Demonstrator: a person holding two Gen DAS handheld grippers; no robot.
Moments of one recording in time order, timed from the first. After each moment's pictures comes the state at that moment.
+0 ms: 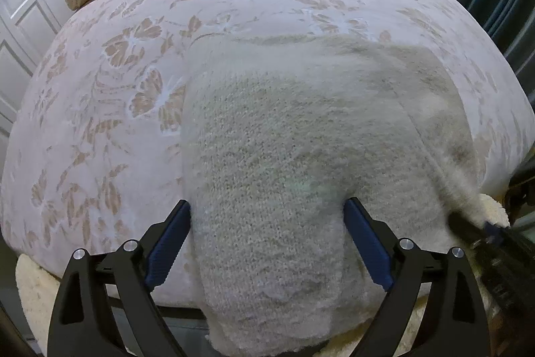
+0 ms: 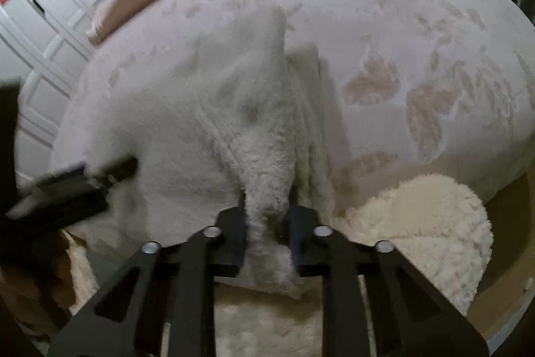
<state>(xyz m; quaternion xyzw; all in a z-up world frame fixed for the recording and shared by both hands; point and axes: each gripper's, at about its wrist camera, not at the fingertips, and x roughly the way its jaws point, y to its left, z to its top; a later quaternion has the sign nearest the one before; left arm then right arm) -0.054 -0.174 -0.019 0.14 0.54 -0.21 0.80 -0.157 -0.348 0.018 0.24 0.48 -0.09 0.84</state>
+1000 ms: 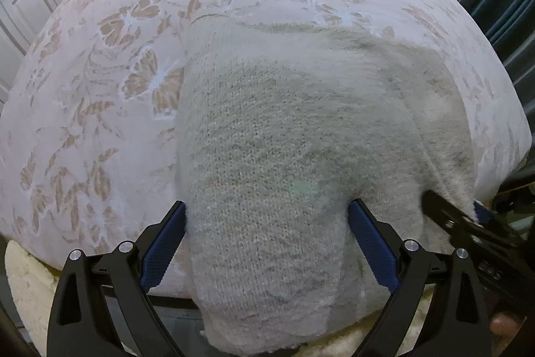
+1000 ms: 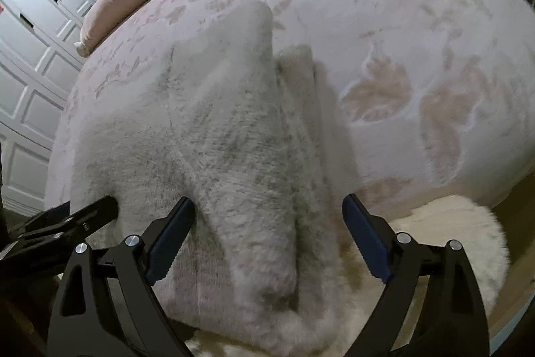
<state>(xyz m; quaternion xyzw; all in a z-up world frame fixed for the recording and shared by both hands) -0.048 -0.169 -0.022 0.10 0.58 -0.21 0.78 -0.126 -0.364 -0.018 0.27 0.50 -0.11 0.82</state>
